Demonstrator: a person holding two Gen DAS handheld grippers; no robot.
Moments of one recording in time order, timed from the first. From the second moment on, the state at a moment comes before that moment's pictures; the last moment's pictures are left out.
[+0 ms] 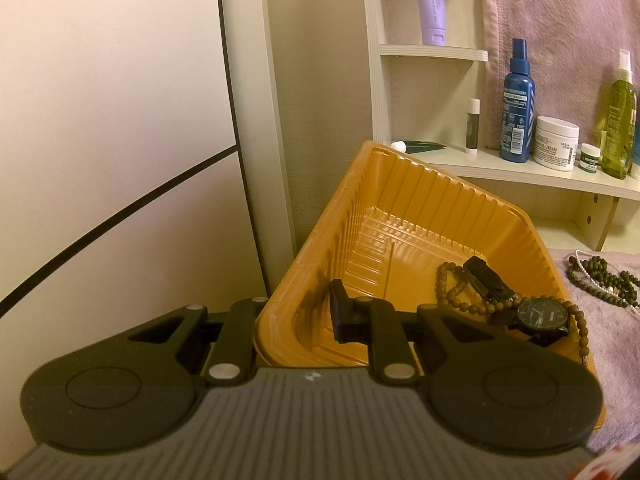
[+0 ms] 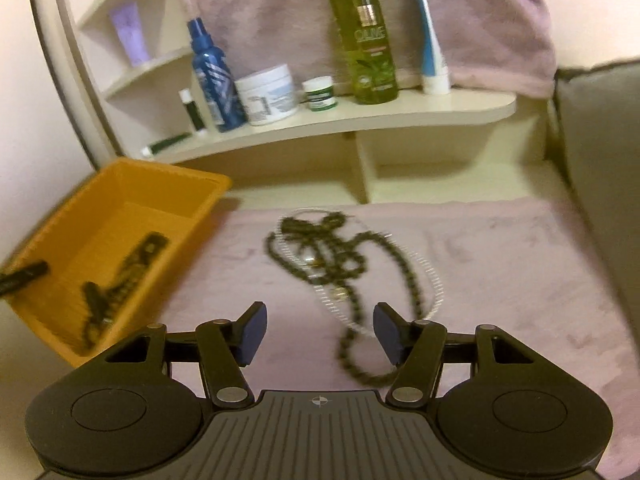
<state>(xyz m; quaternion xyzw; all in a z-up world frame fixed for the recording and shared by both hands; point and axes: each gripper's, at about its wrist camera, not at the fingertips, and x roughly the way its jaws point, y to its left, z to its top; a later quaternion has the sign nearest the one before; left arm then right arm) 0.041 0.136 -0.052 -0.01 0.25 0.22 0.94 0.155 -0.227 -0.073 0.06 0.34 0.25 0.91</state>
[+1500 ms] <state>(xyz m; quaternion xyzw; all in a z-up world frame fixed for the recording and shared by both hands) 0.040 0.136 -0.054 -0.01 0.25 0.22 0.94 0.170 -0.153 -0.115 -0.18 0.29 0.22 0.92</state>
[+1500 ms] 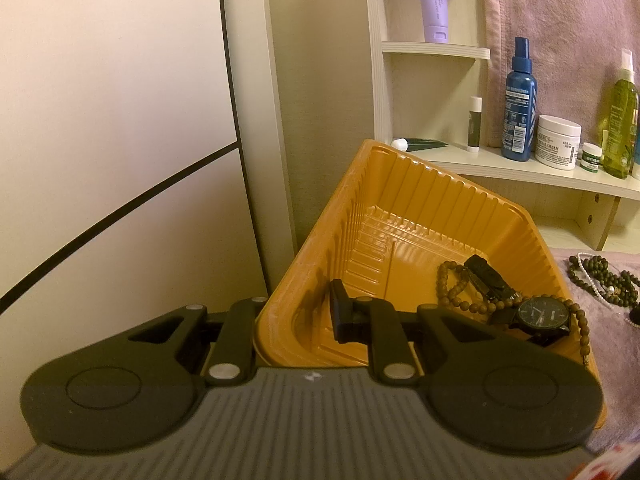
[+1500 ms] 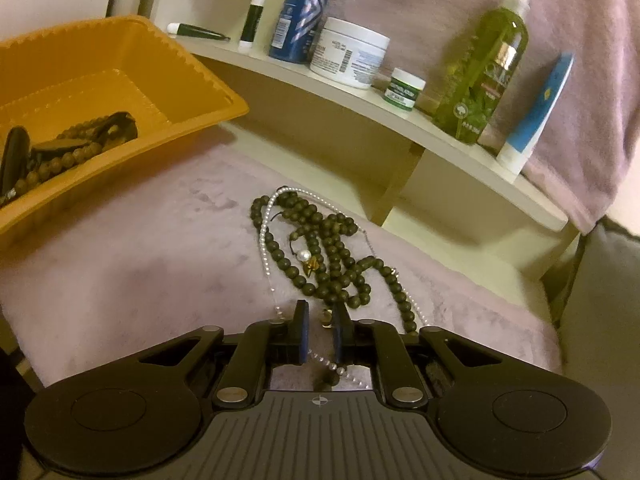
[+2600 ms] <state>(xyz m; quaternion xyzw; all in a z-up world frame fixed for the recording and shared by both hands) 0.040 0.136 -0.055 -0.01 0.25 0.22 0.94 0.148 -0.091 -0.041 0.06 0.29 0.44 0.85</state>
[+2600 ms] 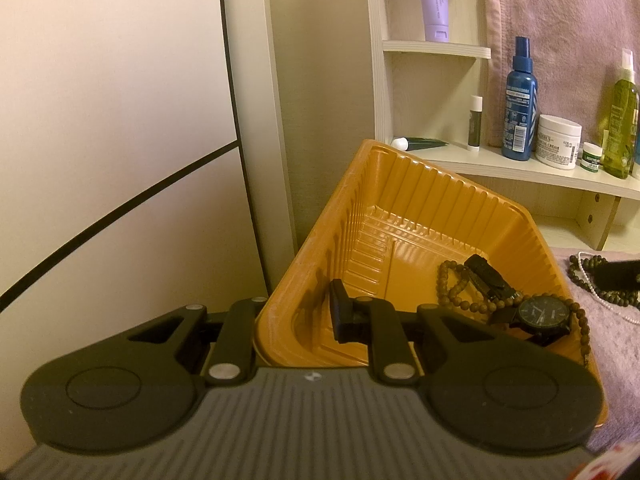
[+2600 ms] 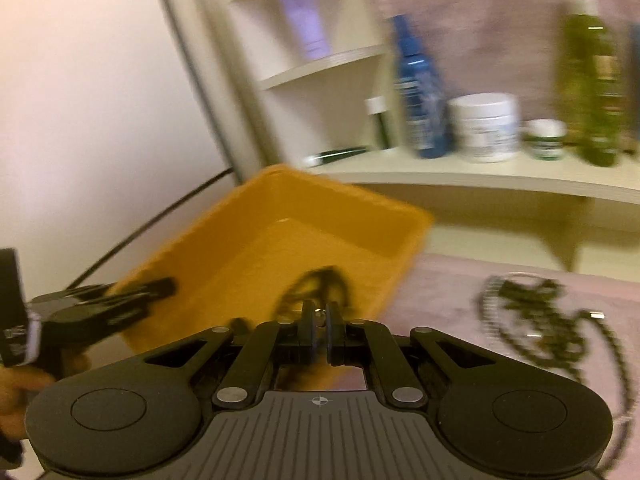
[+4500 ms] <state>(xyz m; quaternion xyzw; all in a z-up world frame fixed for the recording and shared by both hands) 0.042 0.139 -0.054 -0.01 0.26 0.22 0.94 0.189 -0.186 -0.102 -0.18 0.33 0.39 0.84</state>
